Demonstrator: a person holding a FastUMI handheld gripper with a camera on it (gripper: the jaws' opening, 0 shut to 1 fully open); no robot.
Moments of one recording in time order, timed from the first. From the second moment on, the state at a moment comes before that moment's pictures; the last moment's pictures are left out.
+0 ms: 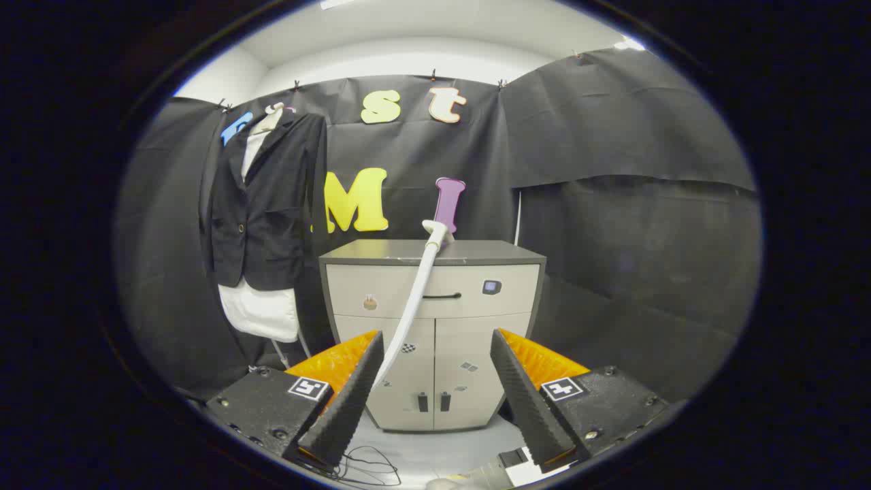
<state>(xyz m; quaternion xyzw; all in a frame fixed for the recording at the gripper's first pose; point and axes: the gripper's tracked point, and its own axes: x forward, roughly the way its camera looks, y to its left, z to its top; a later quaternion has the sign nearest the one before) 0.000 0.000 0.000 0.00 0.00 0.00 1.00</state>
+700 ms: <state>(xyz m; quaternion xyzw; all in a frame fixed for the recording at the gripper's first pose) 0.000 0.018 -0.003 0.00 0.00 0.00 1.00</state>
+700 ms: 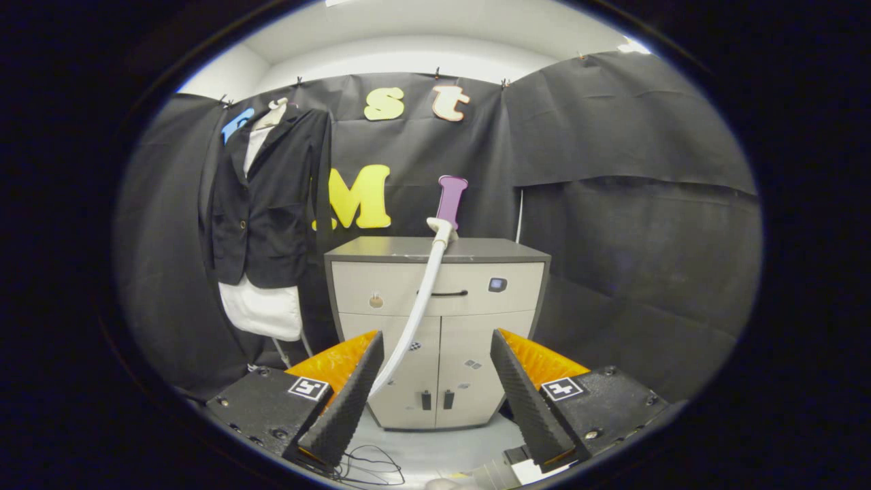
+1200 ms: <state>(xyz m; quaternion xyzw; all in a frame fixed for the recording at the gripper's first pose) 0.019 0.015 0.008 0.00 0.01 -0.02 1.00</state>
